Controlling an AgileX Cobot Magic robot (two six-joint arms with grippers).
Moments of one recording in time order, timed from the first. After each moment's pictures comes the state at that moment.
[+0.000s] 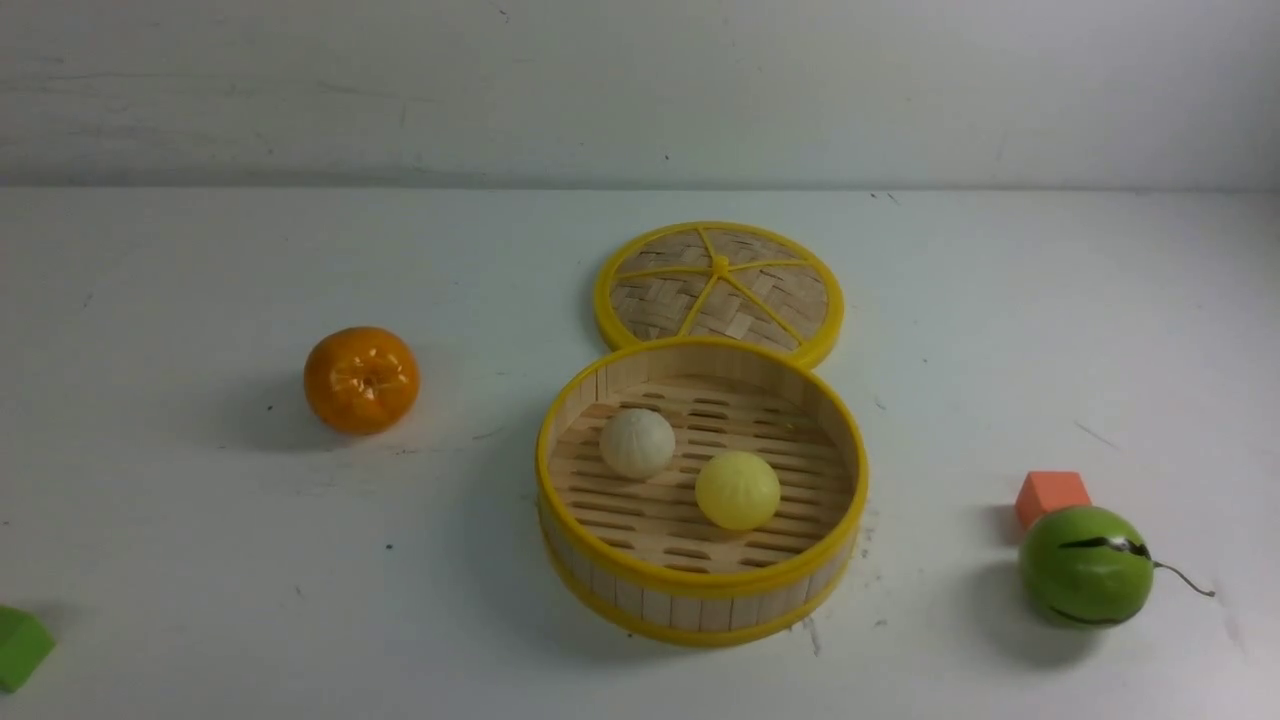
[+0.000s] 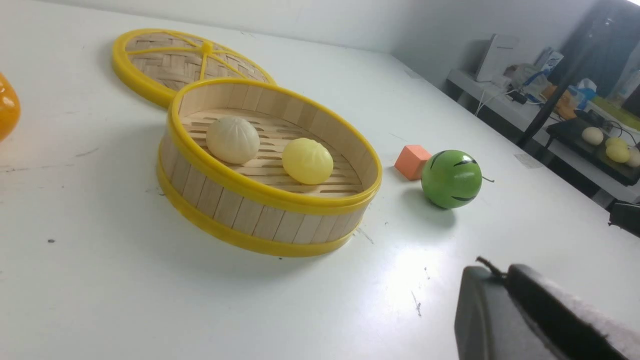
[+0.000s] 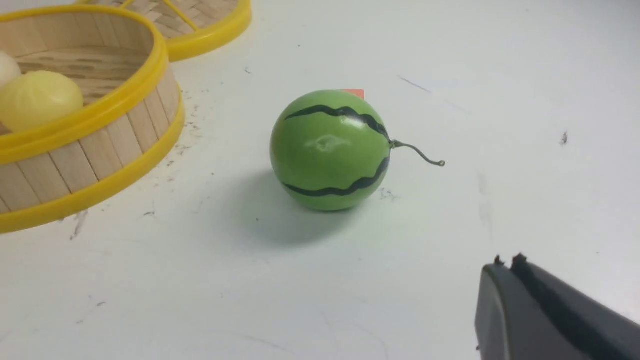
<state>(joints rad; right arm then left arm) 0.00 -0.01 0.02 0.06 0.38 -0.02 -0.59 0.10 -0.18 -0.41 0.29 0.02</state>
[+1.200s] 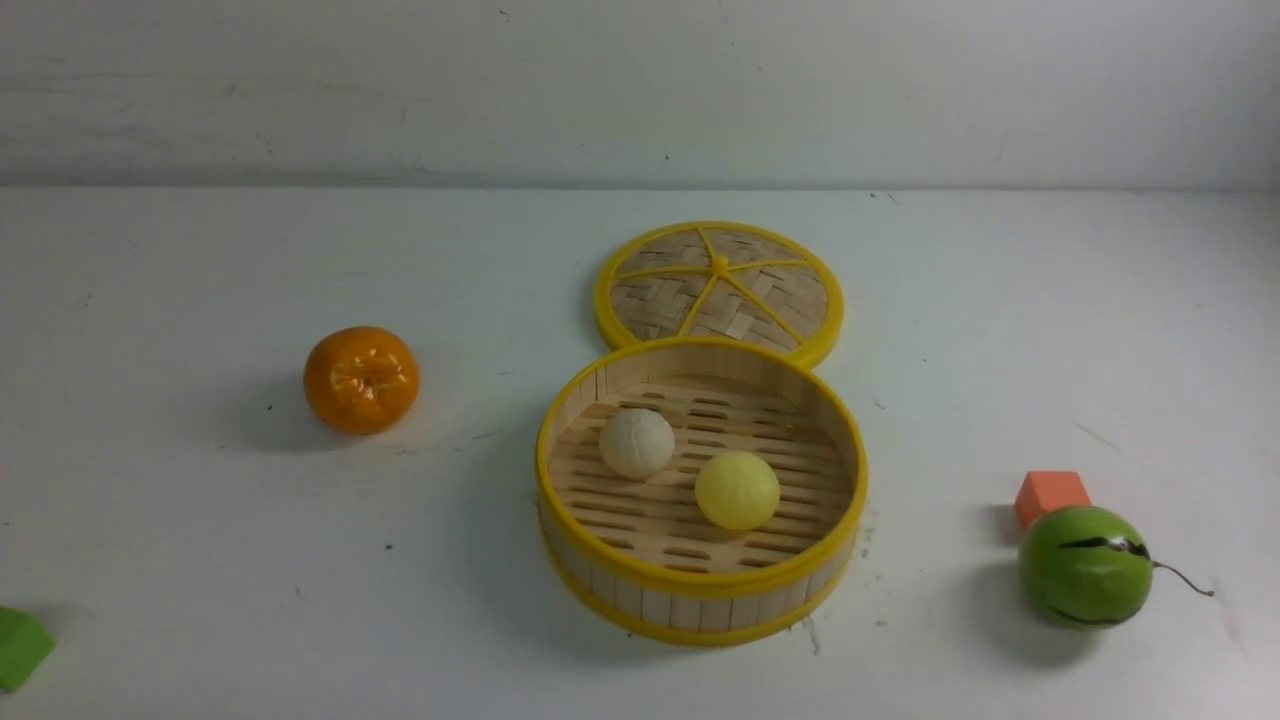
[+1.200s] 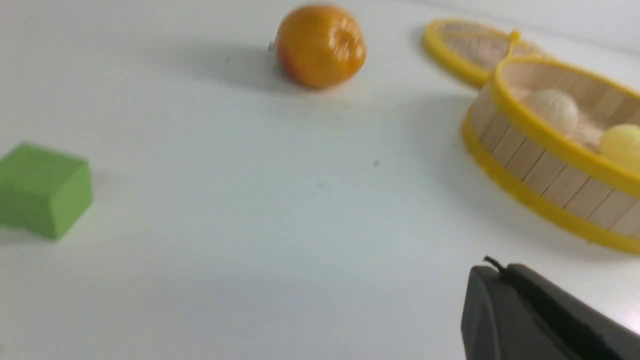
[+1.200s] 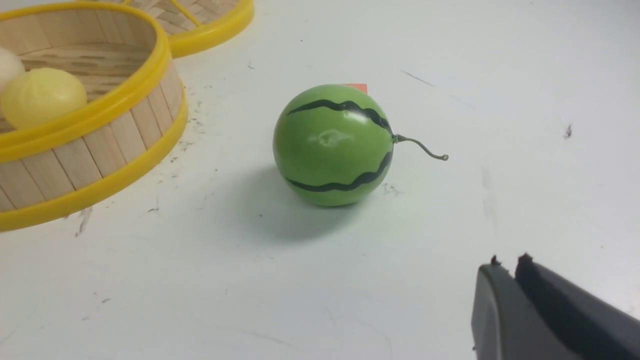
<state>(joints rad) 0.00 -0.01 0.02 0.07 0.38 -0.02 -0.11 -0.01 0.03 -0.24 0.36 -0.07</state>
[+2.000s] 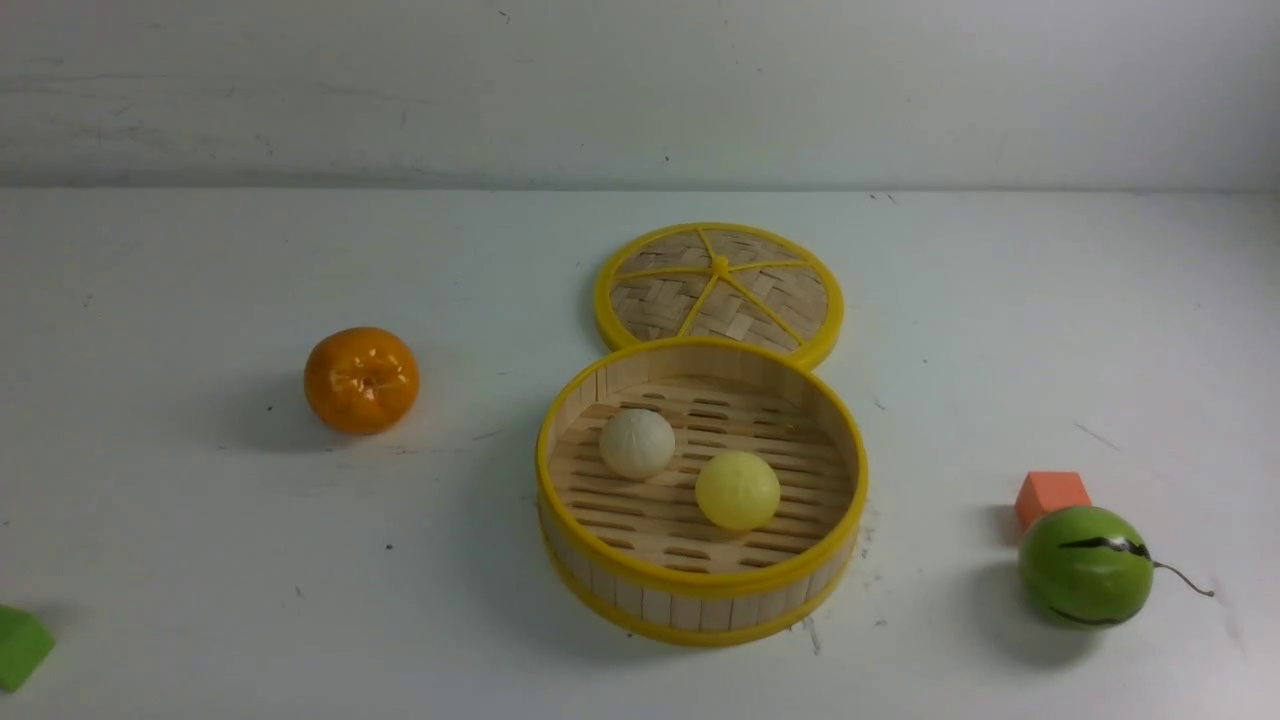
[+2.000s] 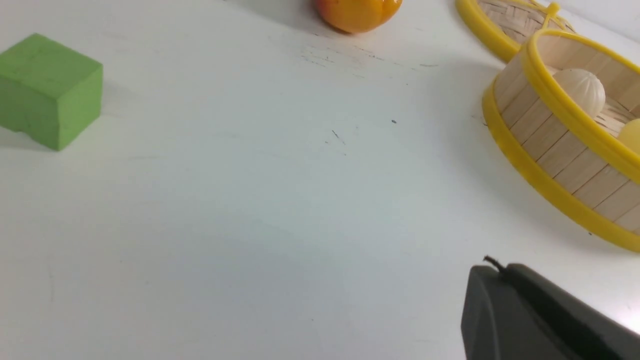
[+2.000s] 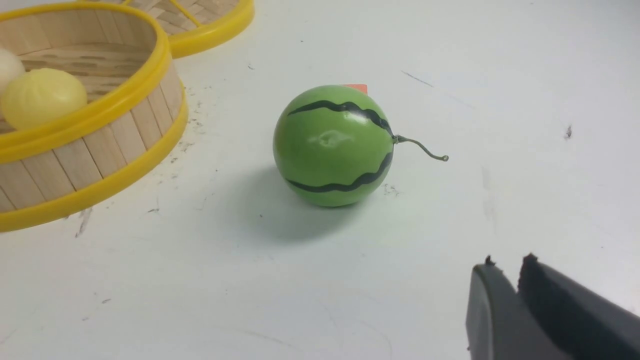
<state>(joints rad) 0.00 -0.01 0.02 0.07 0.38 -0.02 -0.10 -0.01 0.03 -0.23 0.39 -0.18</state>
